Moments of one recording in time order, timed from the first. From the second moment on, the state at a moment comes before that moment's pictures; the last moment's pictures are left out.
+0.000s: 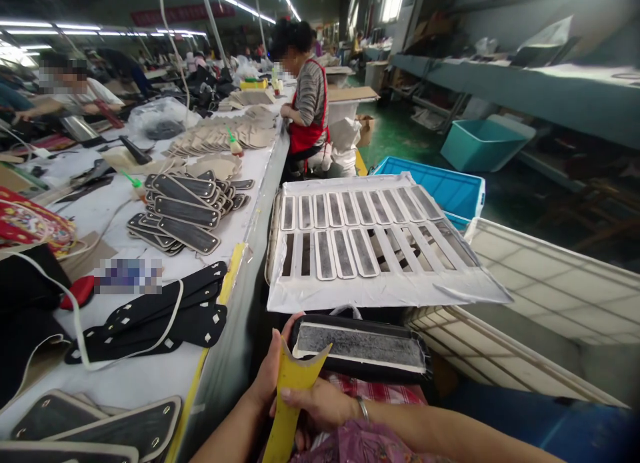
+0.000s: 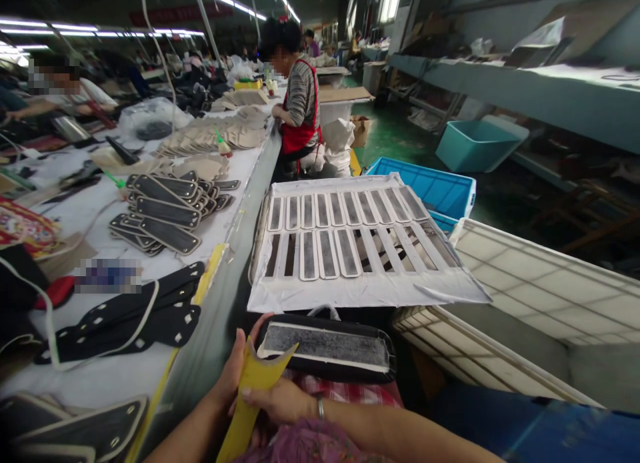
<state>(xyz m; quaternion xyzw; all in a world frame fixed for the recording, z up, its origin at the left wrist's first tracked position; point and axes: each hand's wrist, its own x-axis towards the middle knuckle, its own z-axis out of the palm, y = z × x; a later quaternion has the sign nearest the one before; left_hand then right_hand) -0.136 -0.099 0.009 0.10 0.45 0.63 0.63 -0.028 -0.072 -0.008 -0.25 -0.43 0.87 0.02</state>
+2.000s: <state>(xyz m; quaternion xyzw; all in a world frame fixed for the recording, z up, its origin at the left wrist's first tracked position) -0.135 -0.030 0.017 0.54 0.79 0.19 0.22 -0.024 -0.067 -0.046 -0.27 -0.36 0.89 0.12</state>
